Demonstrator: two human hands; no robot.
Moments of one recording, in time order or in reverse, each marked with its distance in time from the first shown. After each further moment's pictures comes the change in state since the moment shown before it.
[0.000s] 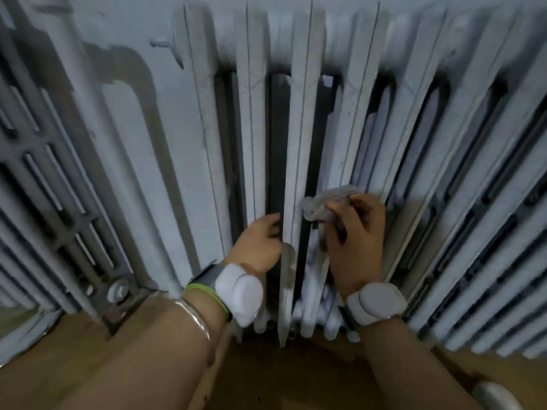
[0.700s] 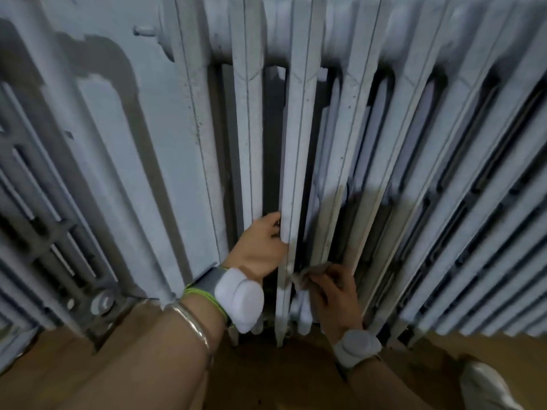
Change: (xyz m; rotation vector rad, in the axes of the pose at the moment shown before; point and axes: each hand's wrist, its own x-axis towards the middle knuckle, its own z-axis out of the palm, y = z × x) left_hand 0.002 -0.001 -0.002 -0.013 -0.115 0.162; right_hand -0.123 0.043 0.029 -0.197 -0.259 0.089
